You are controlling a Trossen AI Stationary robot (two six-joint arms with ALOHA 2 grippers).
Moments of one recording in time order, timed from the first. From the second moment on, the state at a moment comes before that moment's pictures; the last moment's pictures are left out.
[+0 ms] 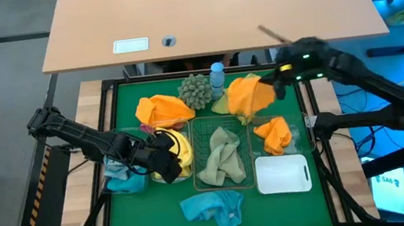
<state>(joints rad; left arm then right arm) -0.38 1.34 1.11 -0.75 -0.36 -1.02 -0.53 0.96 1.21 -0.81 -0.26 0.19</state>
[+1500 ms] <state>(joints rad) -0.38 1.34 1.11 -0.74 -0.39 -1.02 -0.53 0.85 1.25 -1.36 -0.49 0.35</state>
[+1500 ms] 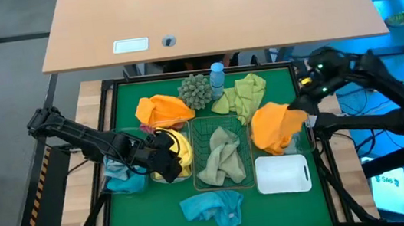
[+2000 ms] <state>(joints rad) -0.38 1.34 1.11 -0.74 -0.39 -1.02 -0.24 0.86 0.93 -1.06 -0.41 0.53</state>
